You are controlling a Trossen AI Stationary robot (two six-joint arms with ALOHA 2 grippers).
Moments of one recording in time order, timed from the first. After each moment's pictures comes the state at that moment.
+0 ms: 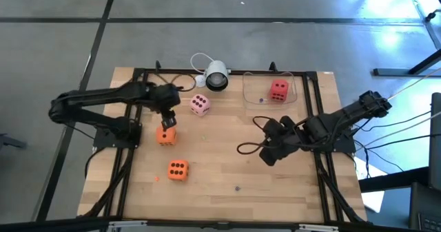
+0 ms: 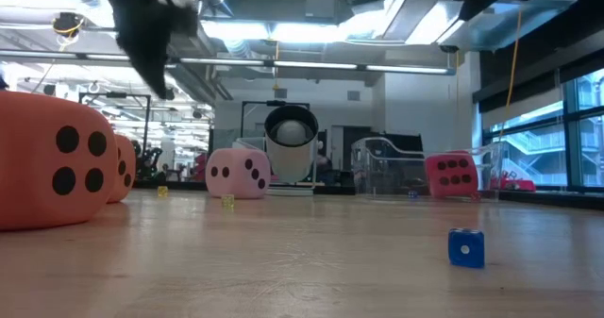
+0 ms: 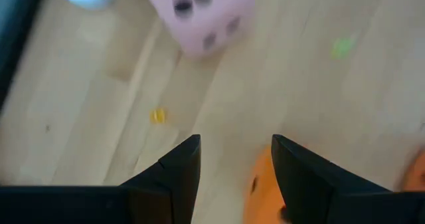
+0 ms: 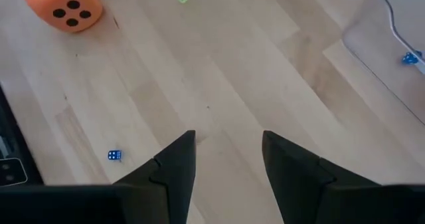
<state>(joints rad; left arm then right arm) 0.33 1.09 0.98 -1.04 -0.11 -0.09 0.47 1.40 1.35 -1.12 0.39 1.00</state>
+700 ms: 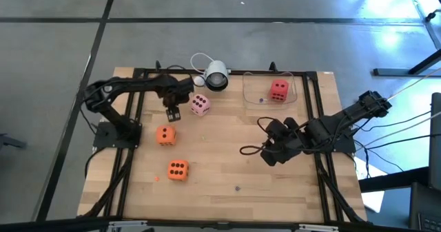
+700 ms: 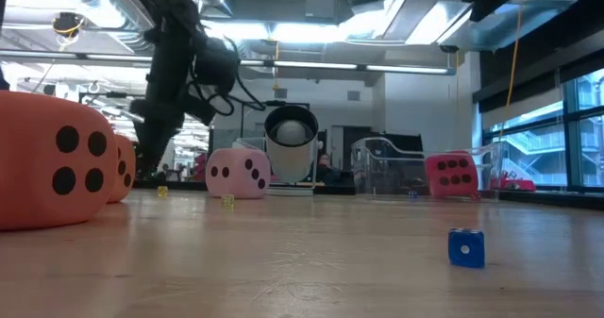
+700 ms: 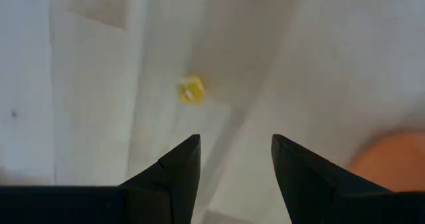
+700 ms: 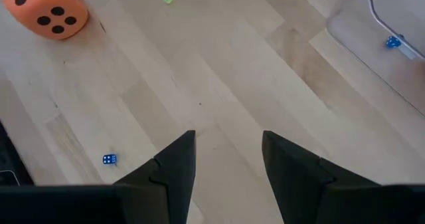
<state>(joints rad) 0.59 1.53 0.98 -0.99 -0.10 0.20 0.51 1.40 1.35 -1.17 0.43 1.11</state>
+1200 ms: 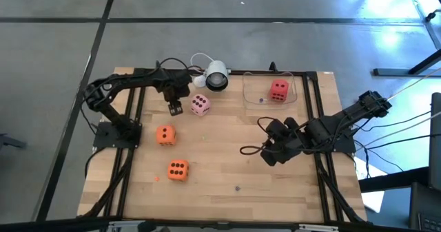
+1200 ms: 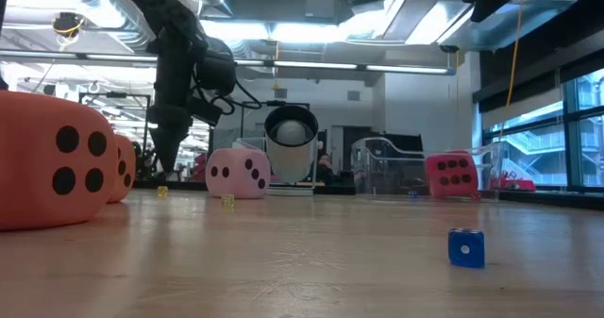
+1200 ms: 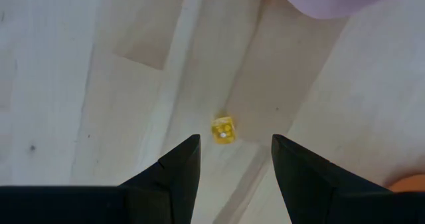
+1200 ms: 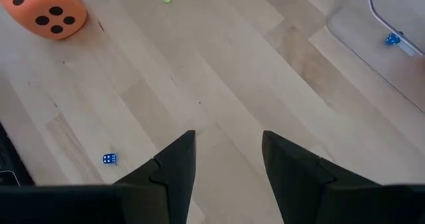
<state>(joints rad) 0.70 1.54 0.98 -0.88 -0.03 0.29 0.51 1.40 1.35 -1.18 0.43 1.12</state>
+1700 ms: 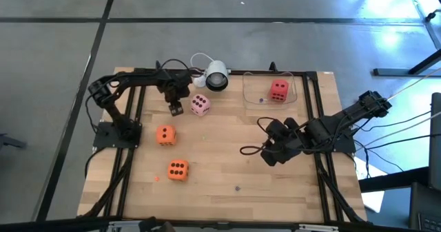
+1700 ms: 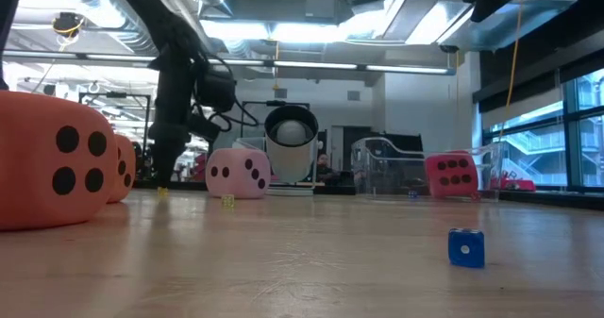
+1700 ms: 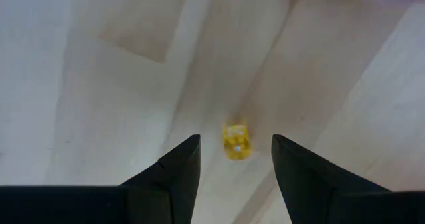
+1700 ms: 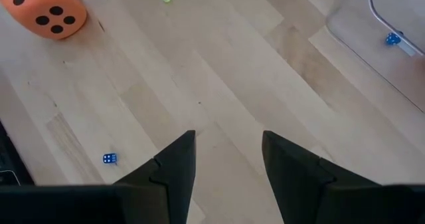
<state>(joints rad) 0.73 1.63 0.95 -0.82 -0.02 0.28 0.51 1.40 1.35 -1.18 0.42 1.12</state>
